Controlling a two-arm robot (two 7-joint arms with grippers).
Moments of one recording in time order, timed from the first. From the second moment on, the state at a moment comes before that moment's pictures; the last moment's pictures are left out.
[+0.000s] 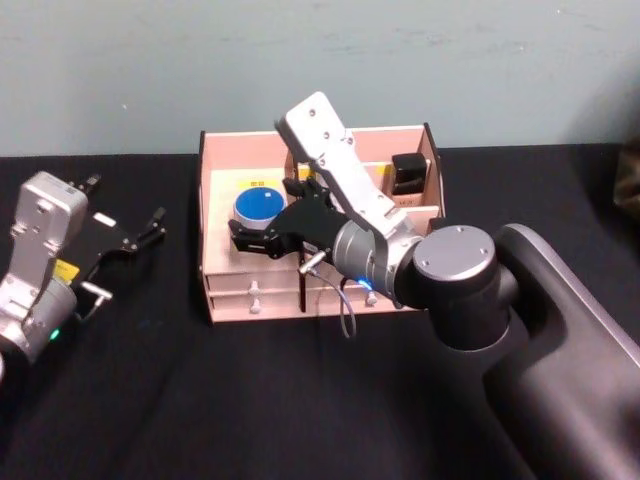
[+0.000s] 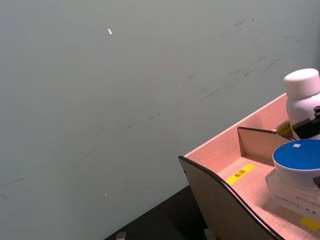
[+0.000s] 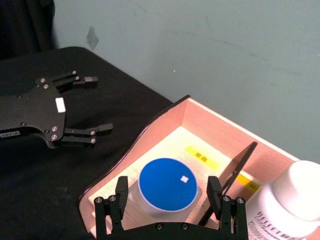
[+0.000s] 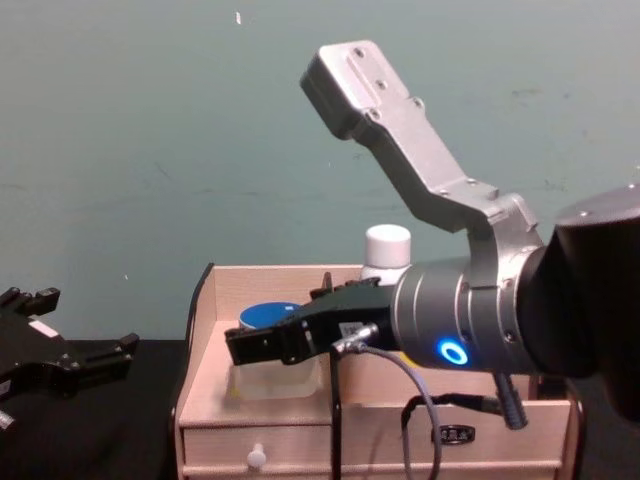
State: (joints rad) left arm -0.20 0.60 0.45 -1.41 -0.25 -0.12 0.03; right arm 0.35 0.06 -0.48 -1.49 -0.05 0.49 0.31
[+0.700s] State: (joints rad) left arm -0.20 0.60 0.45 -1.41 -0.25 -0.12 0.03; right arm 0.20 0.12 -0.40 -1.73 -0.10 0.22 0.22
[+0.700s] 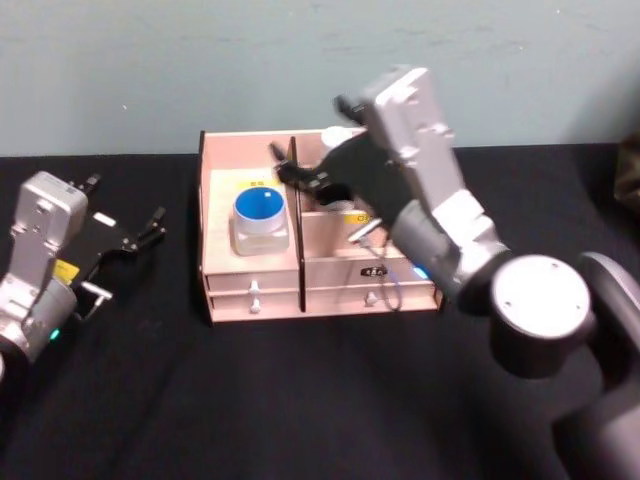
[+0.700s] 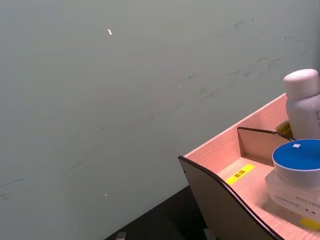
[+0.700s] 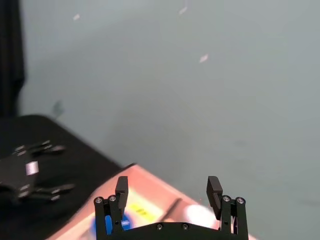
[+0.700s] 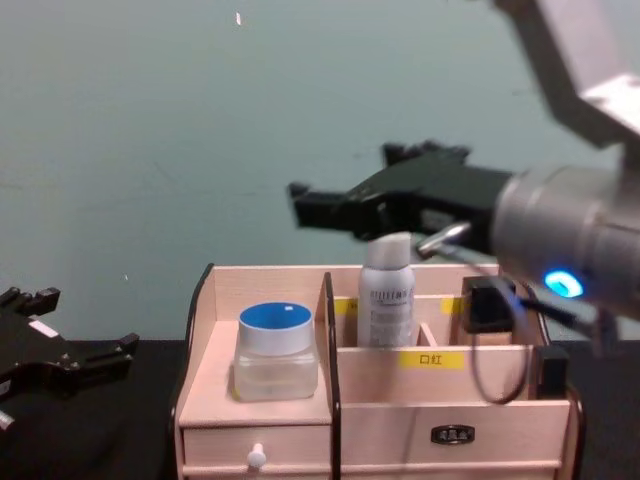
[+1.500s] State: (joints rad) left arm -0.20 0.60 0.45 -1.41 -0.25 -0.12 0.03; right arm 0.00 0.11 -0.13 -1.79 -0.18 0.09 -0.02
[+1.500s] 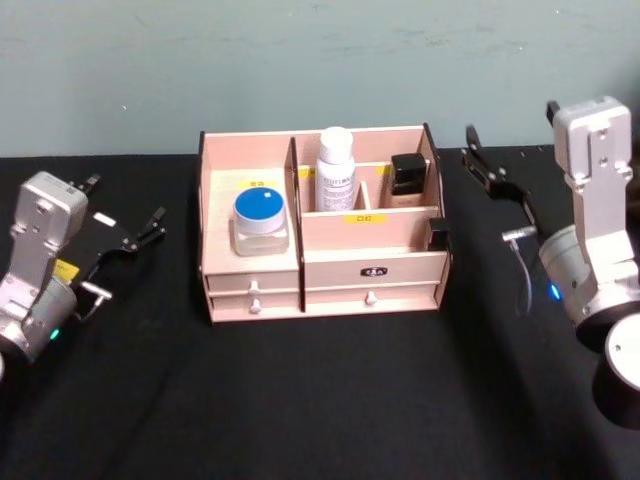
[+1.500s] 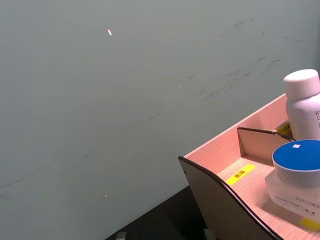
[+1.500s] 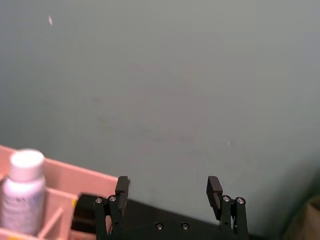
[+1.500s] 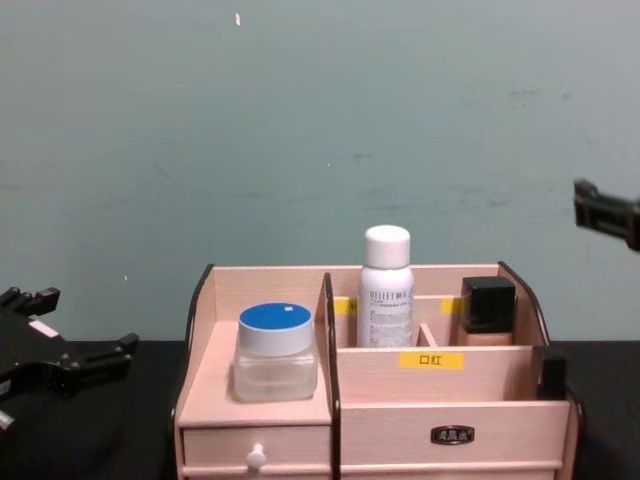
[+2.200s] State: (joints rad) left arm -0.20 0.60 0.45 -1.41 -0.25 -0.12 0.03; right arm -0.03 0.08 -0.10 -1.66 -0.21 0.08 0.00
